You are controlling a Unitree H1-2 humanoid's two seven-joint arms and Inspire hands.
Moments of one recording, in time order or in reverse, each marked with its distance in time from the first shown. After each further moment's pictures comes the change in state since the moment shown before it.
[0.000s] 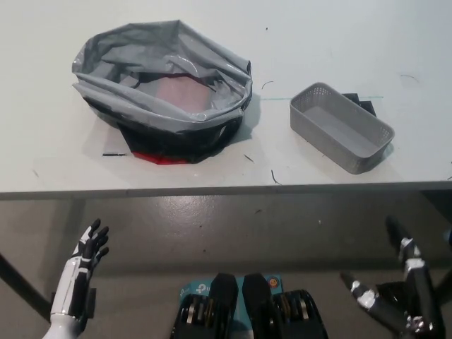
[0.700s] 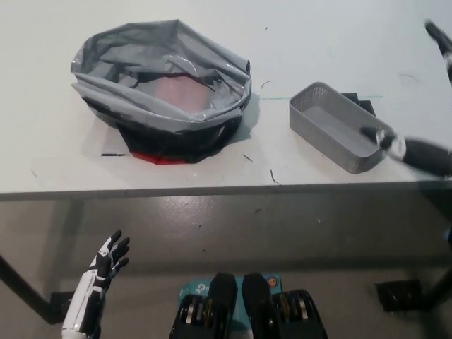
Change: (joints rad) left_arm 0.062 0.001 -0.052 -0.075 -0.015 -0.024 -0.061; right_arm -0.570 -0.229 -0.014 -0.243 -0.202 0.412 0.175
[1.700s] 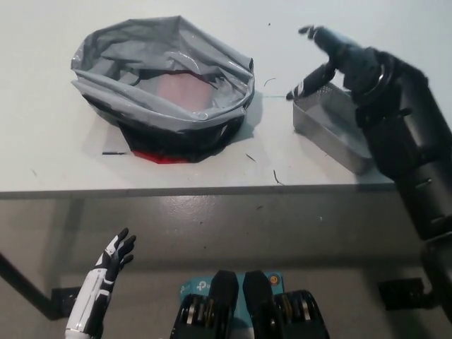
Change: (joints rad) left_arm -0.008 0.015 -0.023 0.006 0.045 -0.065 -0.002; right_arm -0.651 0.134 0.189 1.103 -0.340 0.282 0.355
